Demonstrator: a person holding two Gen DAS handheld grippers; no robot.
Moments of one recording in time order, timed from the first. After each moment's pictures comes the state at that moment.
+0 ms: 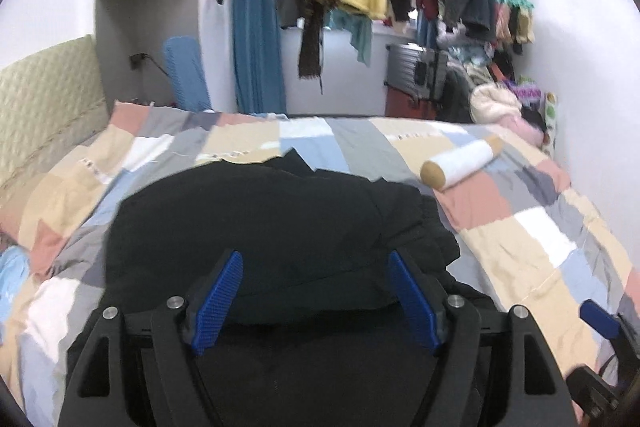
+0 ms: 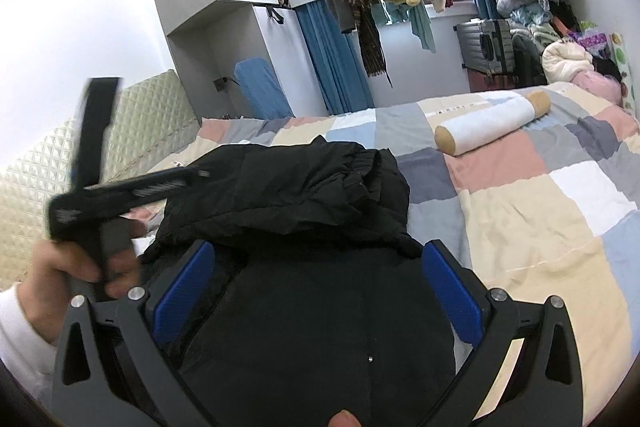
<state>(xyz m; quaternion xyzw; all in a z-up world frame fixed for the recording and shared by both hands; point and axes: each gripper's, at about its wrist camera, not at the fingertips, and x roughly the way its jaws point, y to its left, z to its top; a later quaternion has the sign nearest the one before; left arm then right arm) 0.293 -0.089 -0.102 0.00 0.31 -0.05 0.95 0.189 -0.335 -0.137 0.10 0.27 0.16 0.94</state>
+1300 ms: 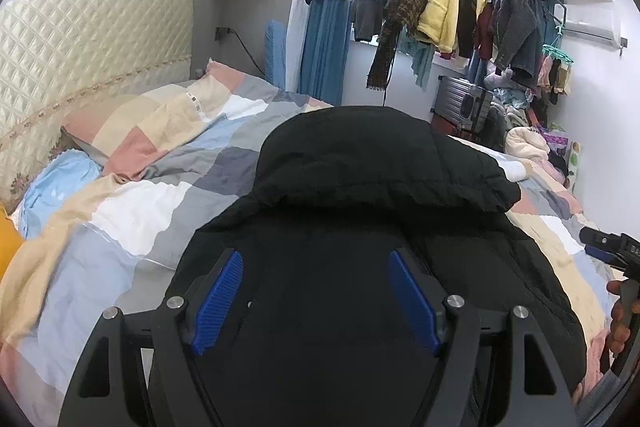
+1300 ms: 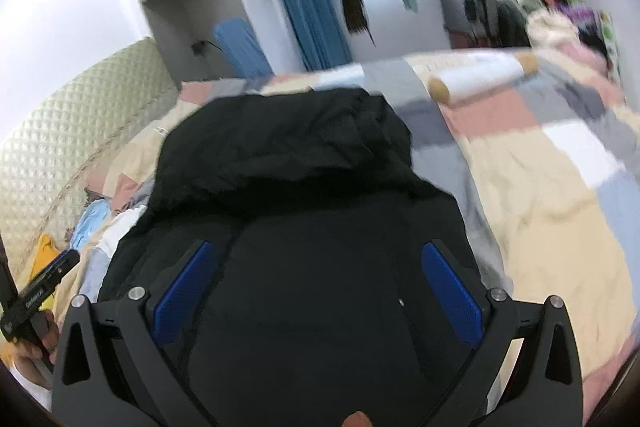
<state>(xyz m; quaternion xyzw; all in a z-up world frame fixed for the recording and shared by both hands) 0.138 0.108 -0.166 -0.09 0.29 0.01 0.95 0.181 -0.303 -0.155 0.11 0.36 0.12 0.92</state>
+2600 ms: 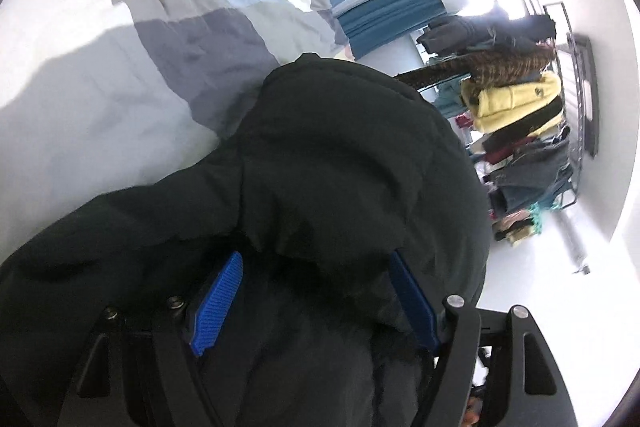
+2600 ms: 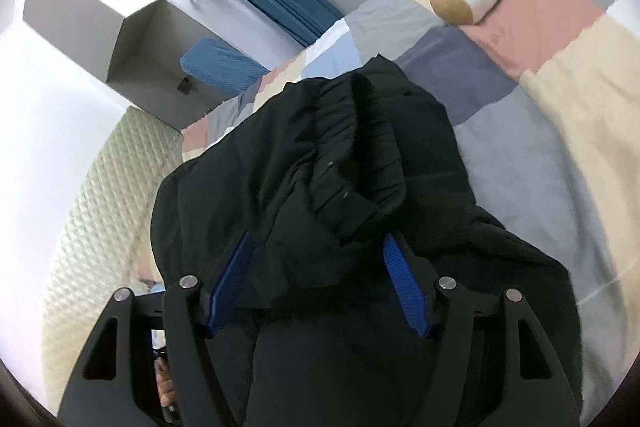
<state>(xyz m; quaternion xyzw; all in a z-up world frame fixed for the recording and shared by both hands) 0.344 0.215 -0.302 -0.49 0.35 -0.08 0.79 0.349 -0.326 -0.225 0.33 0.41 0.16 0.83</state>
